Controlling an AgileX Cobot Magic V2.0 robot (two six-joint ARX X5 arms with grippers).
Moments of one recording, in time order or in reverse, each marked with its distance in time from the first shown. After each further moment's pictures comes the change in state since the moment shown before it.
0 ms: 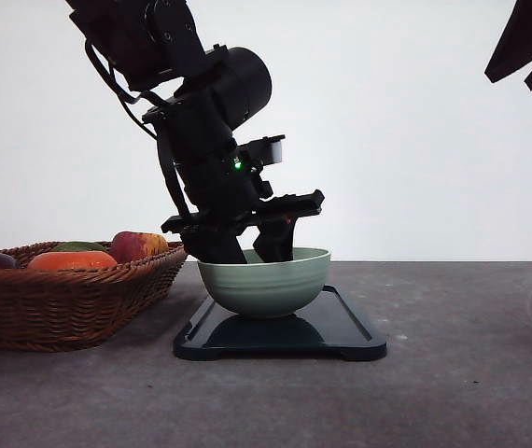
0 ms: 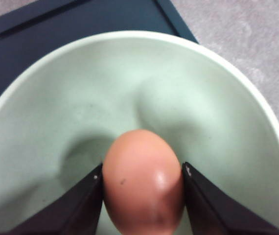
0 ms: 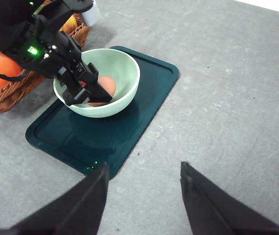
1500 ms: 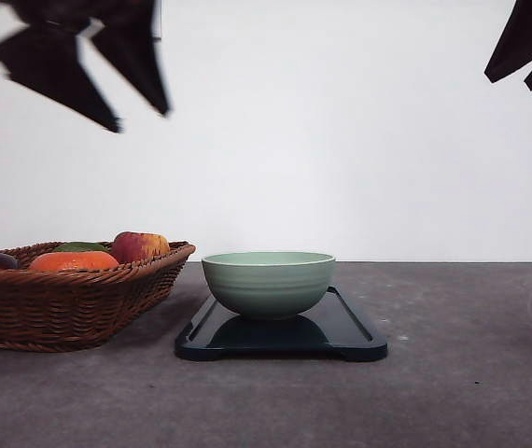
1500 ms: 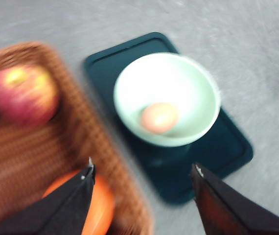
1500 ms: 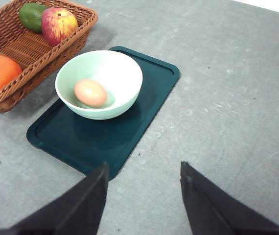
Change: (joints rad) left_arx 0.125 -0.808 -0.374 -0.230 0.026 0.053; right_arx 0.000 0.000 0.000 0.000 0.000 0.000
